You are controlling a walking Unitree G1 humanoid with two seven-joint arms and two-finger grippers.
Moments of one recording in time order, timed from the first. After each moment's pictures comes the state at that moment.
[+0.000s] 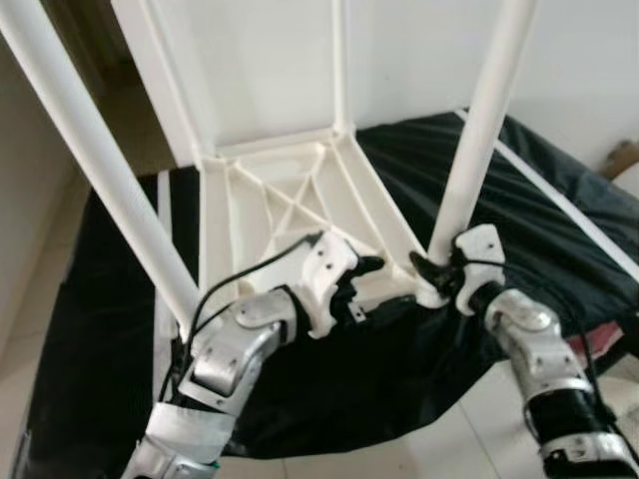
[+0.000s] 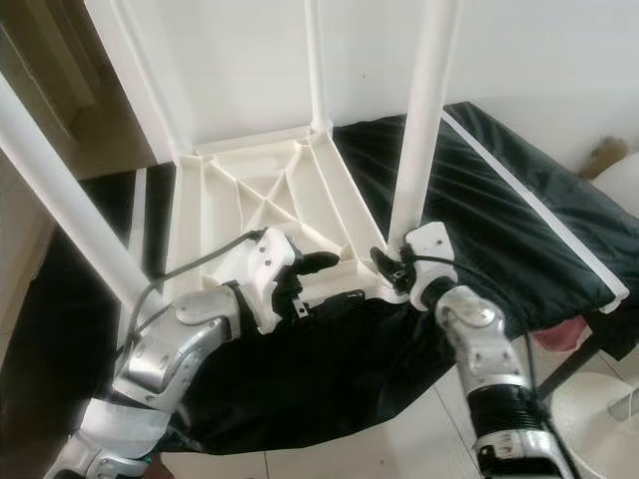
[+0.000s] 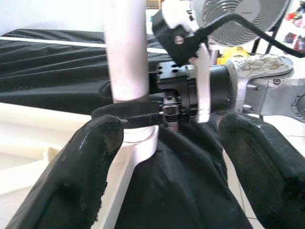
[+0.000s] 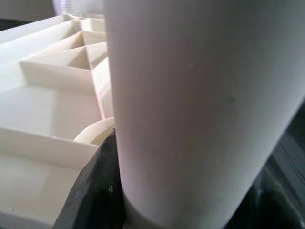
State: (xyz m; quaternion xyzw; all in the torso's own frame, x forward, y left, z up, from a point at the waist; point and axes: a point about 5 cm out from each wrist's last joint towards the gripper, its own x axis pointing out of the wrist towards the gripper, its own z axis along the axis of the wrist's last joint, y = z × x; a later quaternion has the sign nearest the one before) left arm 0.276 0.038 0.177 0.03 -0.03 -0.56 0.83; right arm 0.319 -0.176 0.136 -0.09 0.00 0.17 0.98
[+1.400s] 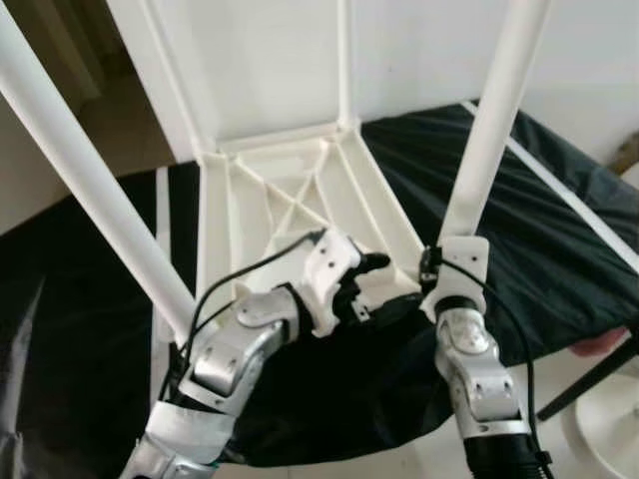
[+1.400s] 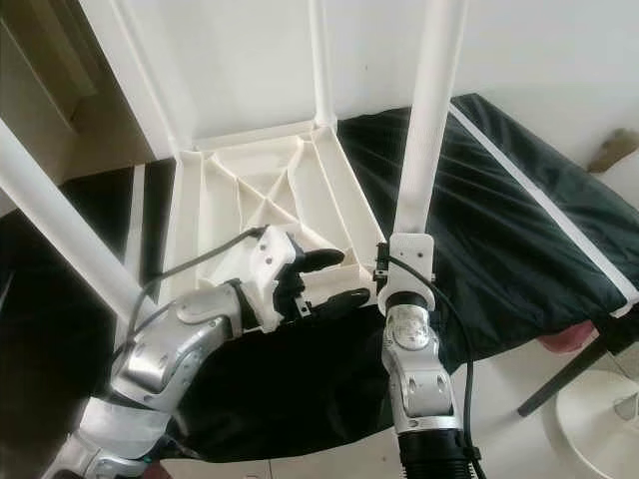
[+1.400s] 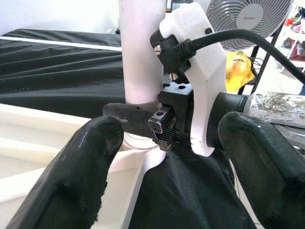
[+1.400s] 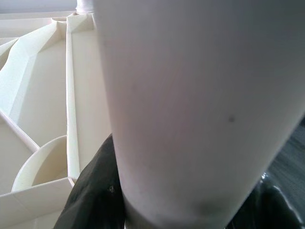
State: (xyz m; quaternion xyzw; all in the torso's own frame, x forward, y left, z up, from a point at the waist) left arm 0.272 0.037 0.181 0.03 -0.03 -0.57 0.82; right arm 0.290 -0.140 0.142 -0.03 0.01 -0.11 0.99
